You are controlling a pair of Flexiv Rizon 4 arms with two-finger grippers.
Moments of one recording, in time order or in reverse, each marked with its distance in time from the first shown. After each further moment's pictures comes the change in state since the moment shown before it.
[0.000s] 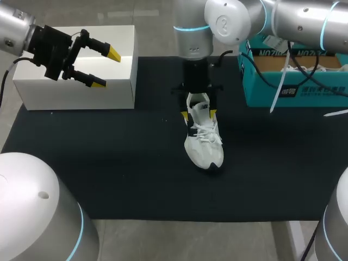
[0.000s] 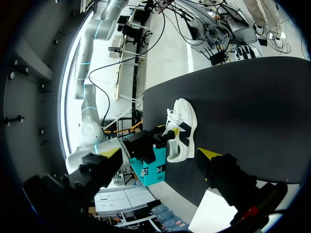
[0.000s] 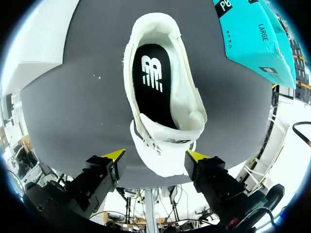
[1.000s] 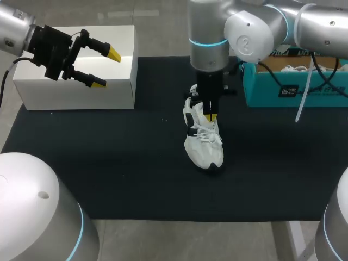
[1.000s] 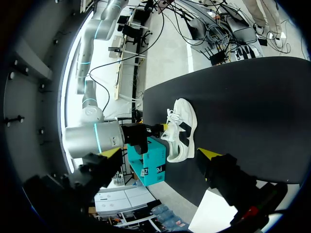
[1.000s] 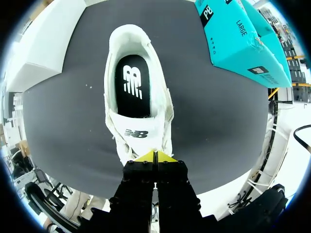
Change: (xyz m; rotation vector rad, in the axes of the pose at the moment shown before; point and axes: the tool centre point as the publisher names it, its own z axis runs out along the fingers) left arm 0.000 0.000 0.000 0.000 0.000 0.000; right arm -0.035 0.004 0.012 -0.197 0.007 -0.003
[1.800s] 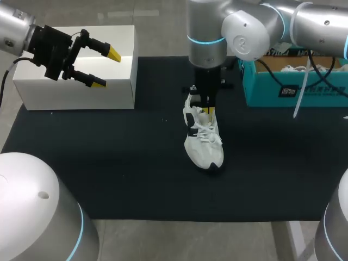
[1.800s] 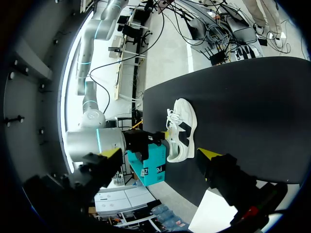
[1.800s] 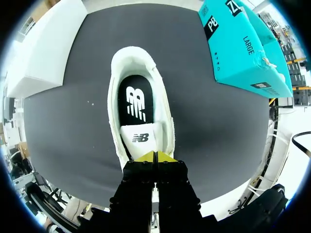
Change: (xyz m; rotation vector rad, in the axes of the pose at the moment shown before) left arm 0.000 0.000 0.000 0.000 0.000 0.000; right arm 0.005 0.033 -0.003 -0.066 0.007 -0.013
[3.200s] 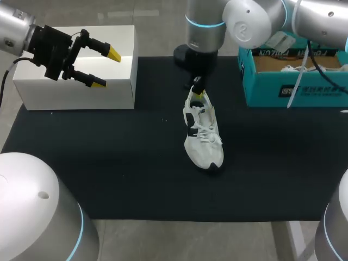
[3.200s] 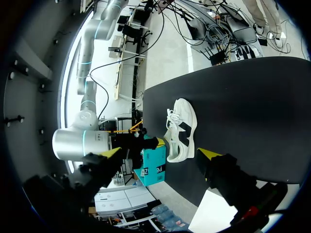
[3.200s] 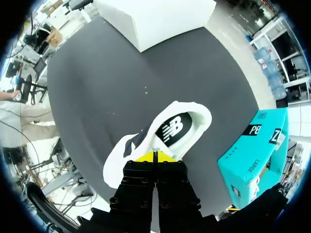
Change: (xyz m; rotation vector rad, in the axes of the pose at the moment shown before) left arm 0.000 0.000 0.000 0.000 0.000 0.000; right arm 0.013 0.029 -0.045 -0.106 0.027 -0.990
